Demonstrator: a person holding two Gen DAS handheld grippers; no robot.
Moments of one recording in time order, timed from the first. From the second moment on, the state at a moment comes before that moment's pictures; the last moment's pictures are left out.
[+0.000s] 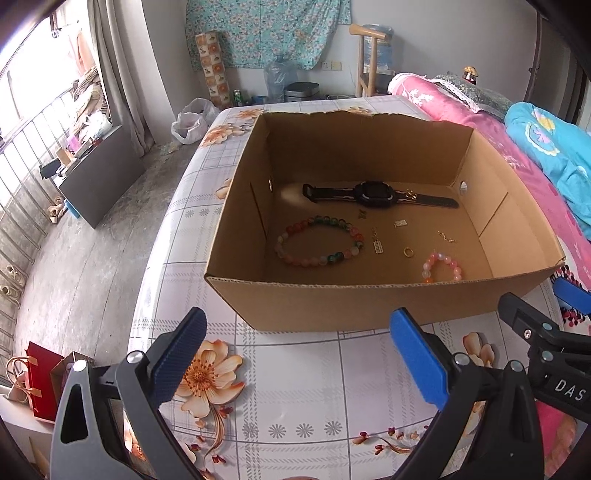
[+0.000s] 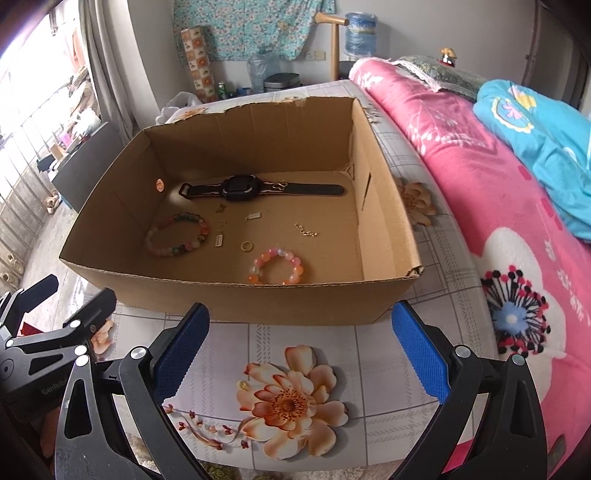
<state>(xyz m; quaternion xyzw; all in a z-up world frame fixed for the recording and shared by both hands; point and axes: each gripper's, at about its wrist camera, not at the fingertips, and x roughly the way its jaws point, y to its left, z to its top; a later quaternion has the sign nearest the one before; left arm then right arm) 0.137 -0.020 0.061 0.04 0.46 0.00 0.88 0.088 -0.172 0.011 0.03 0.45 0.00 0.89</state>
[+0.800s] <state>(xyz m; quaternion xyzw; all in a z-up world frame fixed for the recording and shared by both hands) 0.130 -0.018 0.057 0.02 0.50 0.02 0.87 0.084 -0.166 0.008 0.02 0.46 0.01 0.89</state>
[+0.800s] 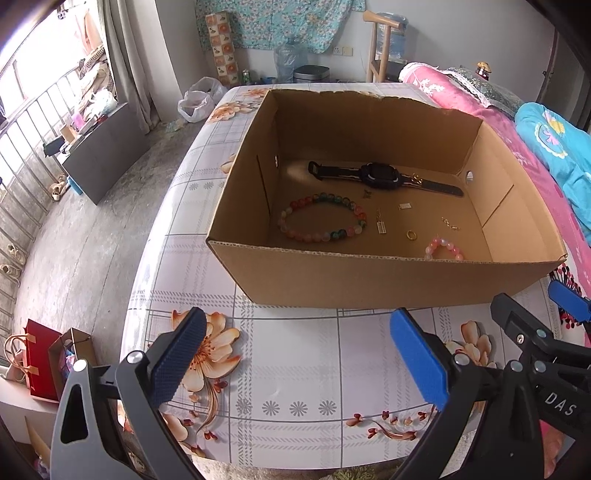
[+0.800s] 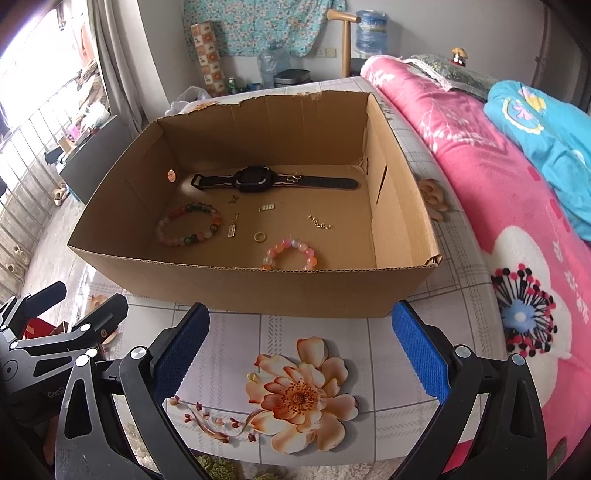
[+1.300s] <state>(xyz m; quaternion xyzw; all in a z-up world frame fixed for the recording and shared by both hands) 0.137 -0.014 0.051 0.00 0.51 0.02 0.86 0.089 -0.164 0.005 0.02 0.47 0.01 0.88</state>
